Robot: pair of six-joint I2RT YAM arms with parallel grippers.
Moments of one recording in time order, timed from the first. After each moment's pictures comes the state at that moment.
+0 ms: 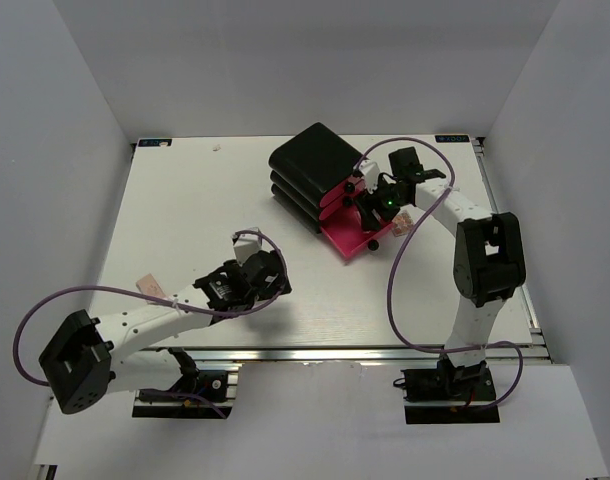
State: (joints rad) left arm -0.90 1.16 0.67 -0.37 -0.49 -0.90; right arm 0.28 1.90 1.43 -0.57 -0.42 -0.56
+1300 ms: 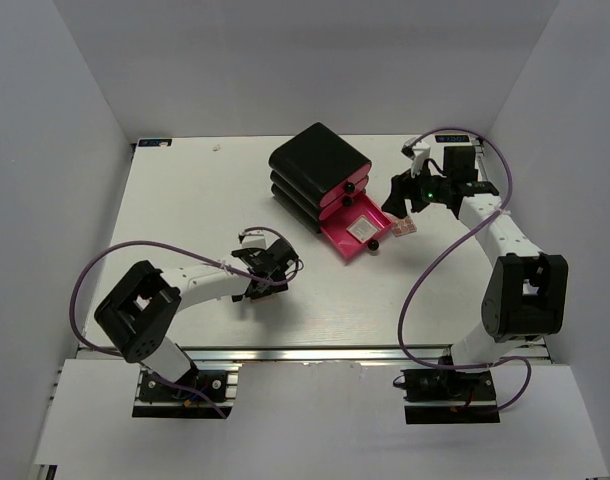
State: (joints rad) left arm -0.81 1.56 0.85 -0.58 -0.53 -0.97; right arm 0.08 1.59 1.23 -0.39 -0.66 -0.35
